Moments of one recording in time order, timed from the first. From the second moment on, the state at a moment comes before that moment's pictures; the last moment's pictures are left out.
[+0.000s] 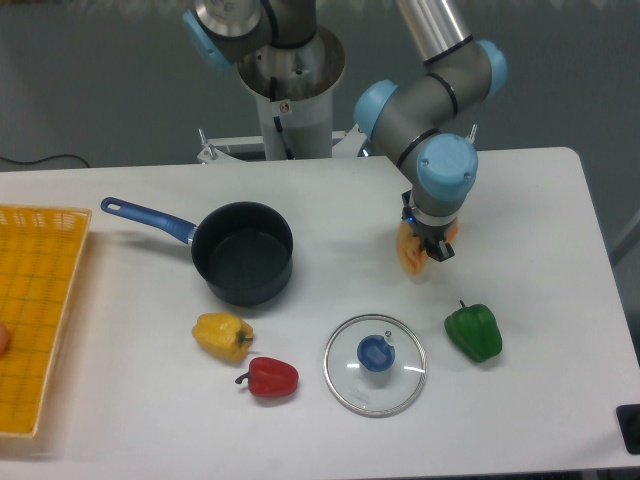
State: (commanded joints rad) arm 2.70 -1.88 -1.79 -1.17 1.68 1.79
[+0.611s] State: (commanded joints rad) arm 2.61 -1.81 -1.73 -1.29 1.62 1.63
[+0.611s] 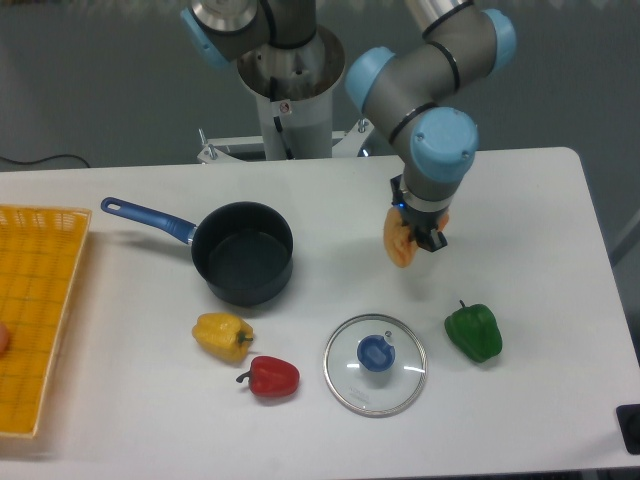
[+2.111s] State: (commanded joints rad) arm 2.43 -1.74 -1.72 -1.33 1.54 1.40
